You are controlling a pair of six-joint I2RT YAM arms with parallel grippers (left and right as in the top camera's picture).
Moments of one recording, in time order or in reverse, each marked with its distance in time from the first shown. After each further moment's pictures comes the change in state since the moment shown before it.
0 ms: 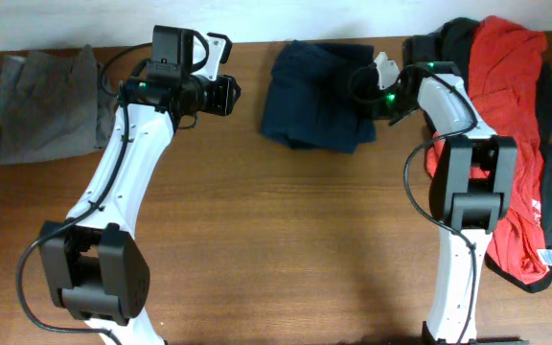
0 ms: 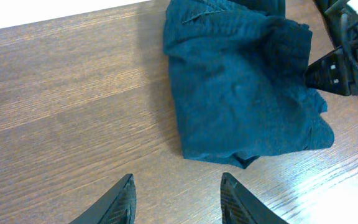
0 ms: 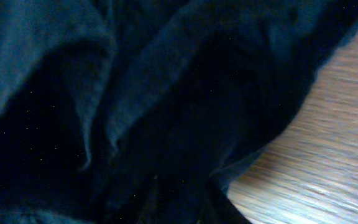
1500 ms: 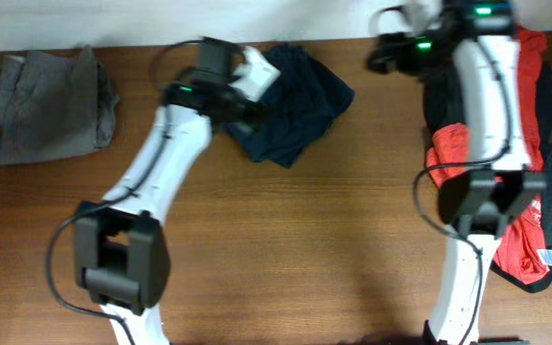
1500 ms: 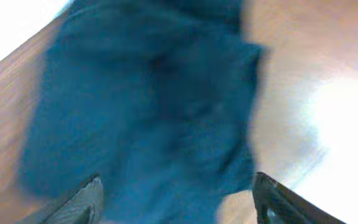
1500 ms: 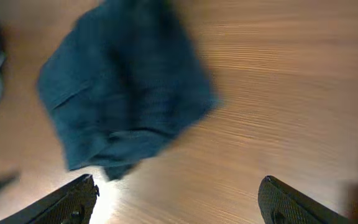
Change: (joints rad) left arm -0.158 0.086 0.000 0.026 -0.031 0.369; right arm -0.067 -0.060 0.613 -0.602 -0.027 0.082
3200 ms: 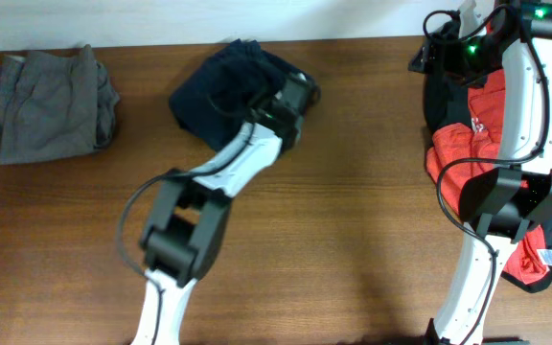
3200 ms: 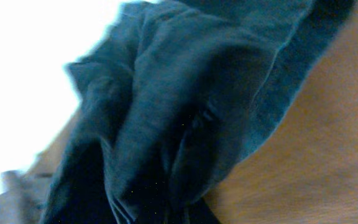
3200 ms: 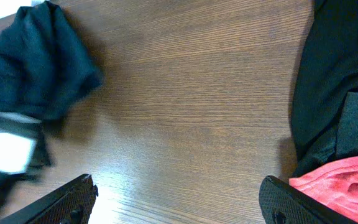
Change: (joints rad) left arm -0.192 0.251 0.039 0.264 -0.877 -0.007; right arm -0.122 0.000 0.000 -0.055 0.007 0.007
